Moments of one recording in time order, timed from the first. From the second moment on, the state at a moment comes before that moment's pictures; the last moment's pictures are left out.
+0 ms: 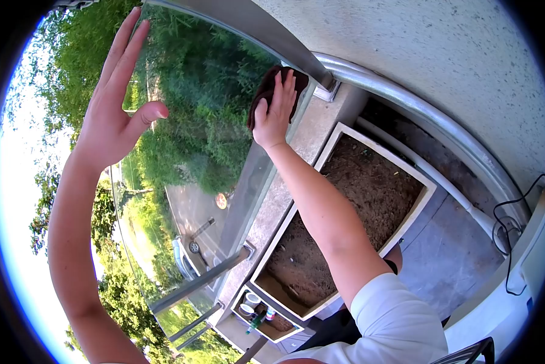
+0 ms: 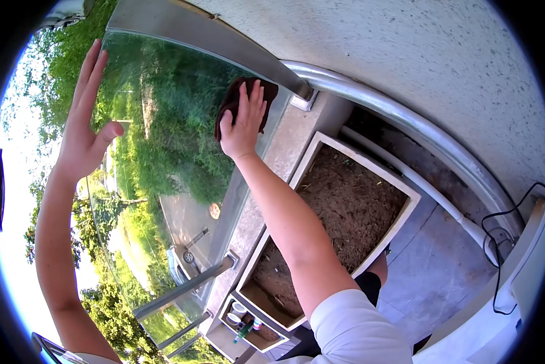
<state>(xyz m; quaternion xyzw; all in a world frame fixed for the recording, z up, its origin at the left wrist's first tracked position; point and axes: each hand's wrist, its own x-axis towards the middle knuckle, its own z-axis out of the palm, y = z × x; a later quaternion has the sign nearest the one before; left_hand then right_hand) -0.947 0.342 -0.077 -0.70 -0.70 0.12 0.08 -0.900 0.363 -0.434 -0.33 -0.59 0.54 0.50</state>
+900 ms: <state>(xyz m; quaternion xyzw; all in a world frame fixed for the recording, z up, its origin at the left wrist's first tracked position) -0.975 0.336 -0.077 -0.74 -0.64 0.15 0.15 -0.902 0.366 -0.535 -0.36 -0.58 0.55 0.49</state>
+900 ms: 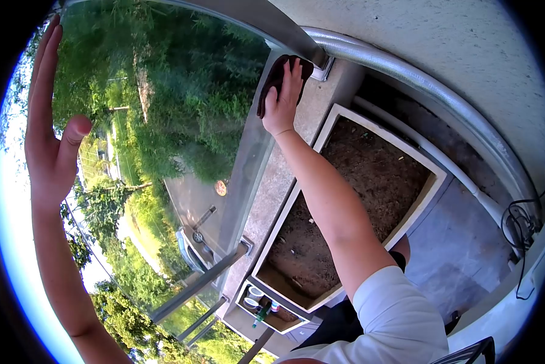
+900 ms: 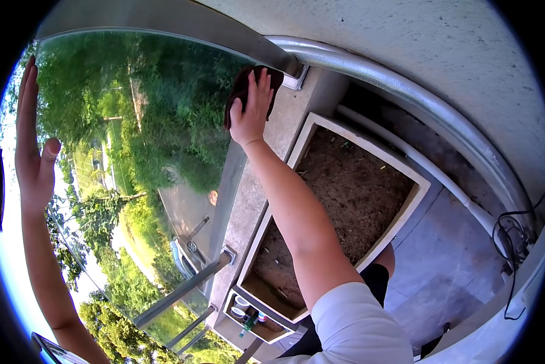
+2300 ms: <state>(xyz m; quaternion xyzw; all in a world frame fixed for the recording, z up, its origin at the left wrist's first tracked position) -0.948 0.341 -0.082 -0.71 -0.70 0.04 0.07 -0.880 0.283 -0.521 -0.33 -0.58 0.59 0.45</state>
